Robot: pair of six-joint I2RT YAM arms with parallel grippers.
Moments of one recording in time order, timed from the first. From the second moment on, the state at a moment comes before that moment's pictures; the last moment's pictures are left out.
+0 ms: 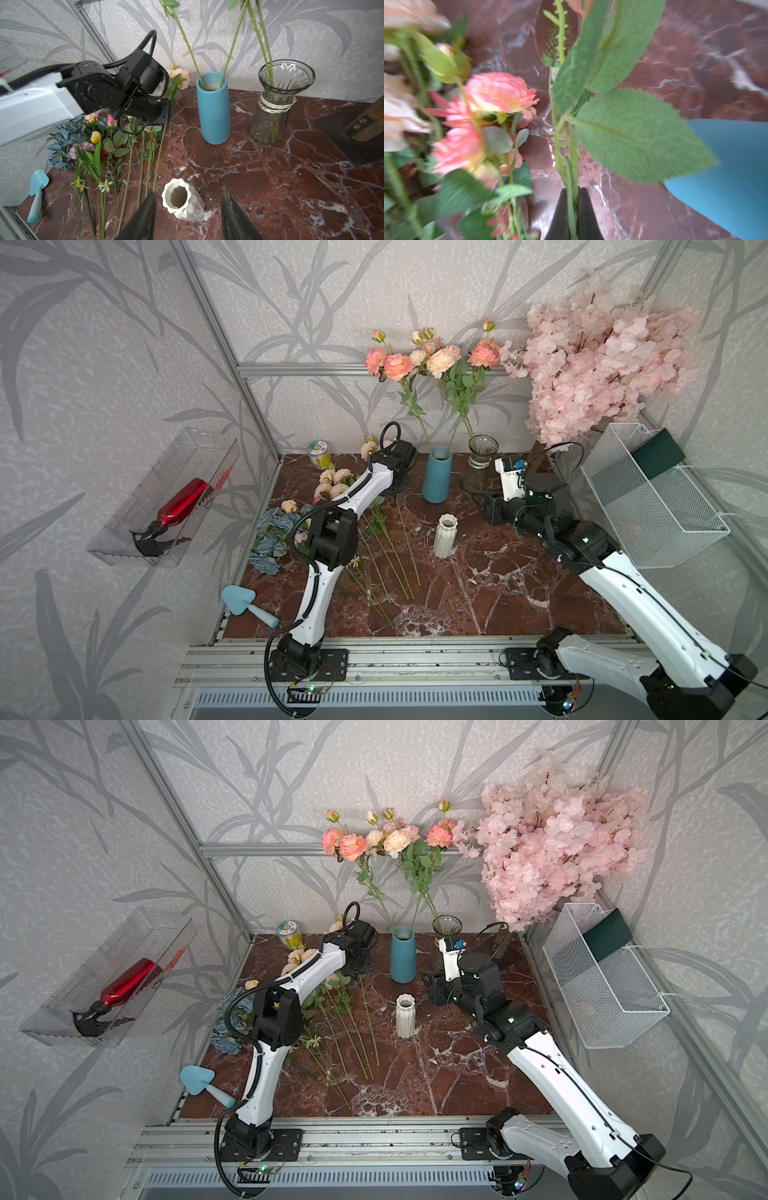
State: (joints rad) left arm -0.47 2.28 2.12 -0.93 -0.25 -0.66; right arm 0.53 1.07 1.19 -0.55 0.01 0.27
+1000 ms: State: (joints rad) left arm -0.46 1.34 1.59 -0.95 -0.37 -0.50; right arm 0.62 1.21 1.24 -0.55 -0.04 0.28
